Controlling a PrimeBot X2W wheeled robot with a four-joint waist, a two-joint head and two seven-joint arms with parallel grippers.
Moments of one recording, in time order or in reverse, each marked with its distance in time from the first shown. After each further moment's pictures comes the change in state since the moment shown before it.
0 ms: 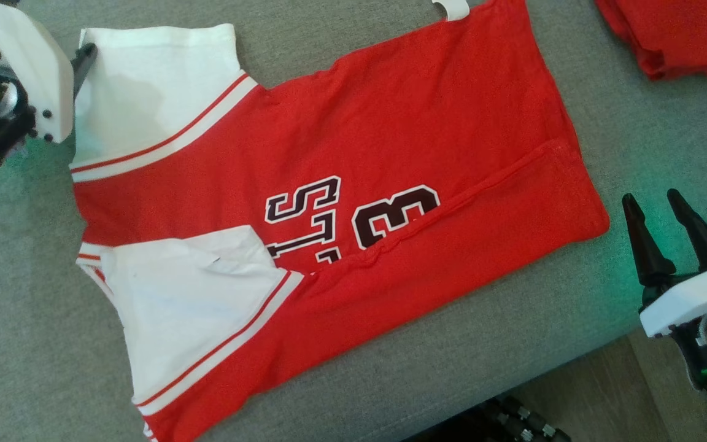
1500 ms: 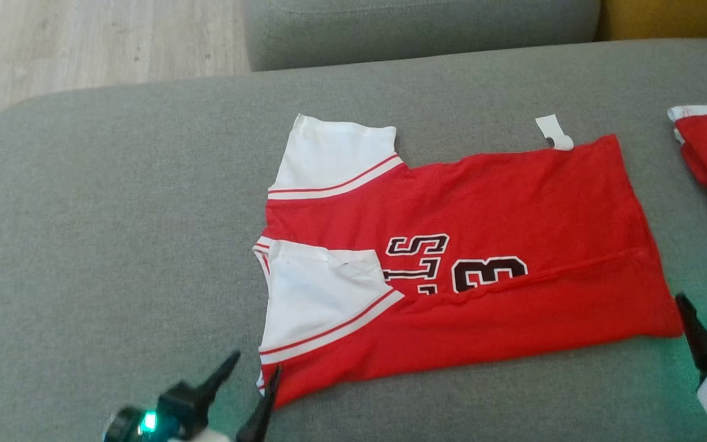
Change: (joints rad) left arm 1.097 -0.150 0.019 -0.517 0.165 0.248 -0.709; right arm 0.138 -0.160 0.050 0.236 0.127 0.000 0.026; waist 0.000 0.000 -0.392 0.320
